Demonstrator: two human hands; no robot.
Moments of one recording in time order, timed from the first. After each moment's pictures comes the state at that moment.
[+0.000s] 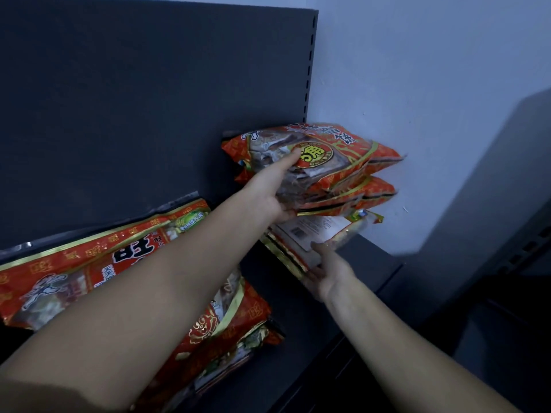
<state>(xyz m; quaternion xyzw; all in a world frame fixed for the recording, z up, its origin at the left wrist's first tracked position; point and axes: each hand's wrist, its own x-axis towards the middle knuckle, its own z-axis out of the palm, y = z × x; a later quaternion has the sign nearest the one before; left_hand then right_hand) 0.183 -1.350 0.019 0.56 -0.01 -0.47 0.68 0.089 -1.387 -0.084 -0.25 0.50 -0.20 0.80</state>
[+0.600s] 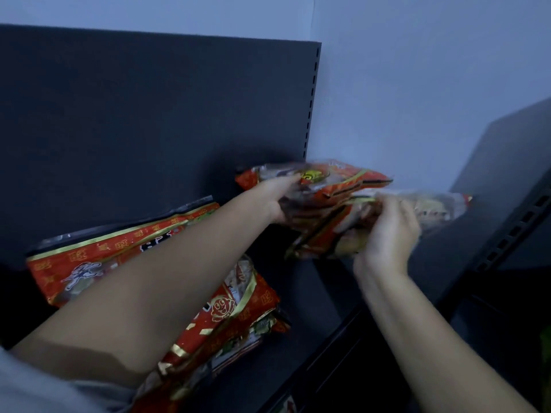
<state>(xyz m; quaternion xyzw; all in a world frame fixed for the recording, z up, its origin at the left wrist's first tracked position) 0.172 -1.328 0.030 0.59 -0.08 -0.48 0.64 0.046 -1.362 0.010 -0.32 0.27 -0.60 0.68</state>
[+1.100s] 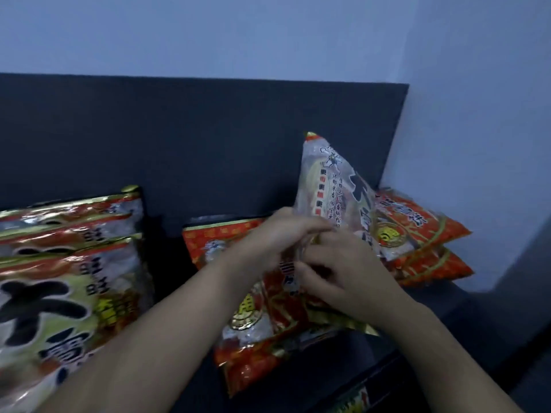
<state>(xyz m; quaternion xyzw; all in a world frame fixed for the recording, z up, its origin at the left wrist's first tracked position) 0.164 -1.152 0.029 0.66 -0.24 -0.34 0.63 0.058 -1.237 0.015 -0.92 -0.16 -0.32 0.13</state>
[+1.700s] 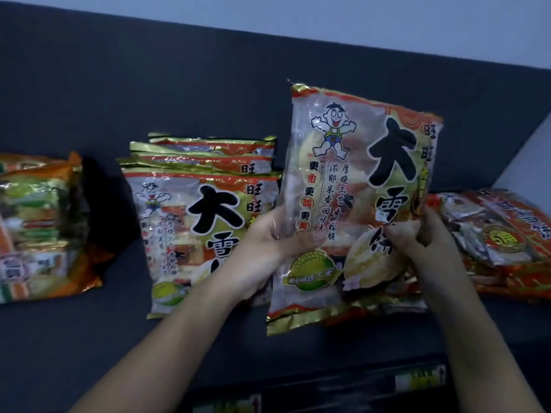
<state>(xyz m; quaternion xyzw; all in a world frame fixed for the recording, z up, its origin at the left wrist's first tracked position) 0.108 -0.949 -0.007 0.60 -0.24 -0.13 0.75 0.065 -1.170 -0.014 -0.73 0.05 -0.20 0.65</state>
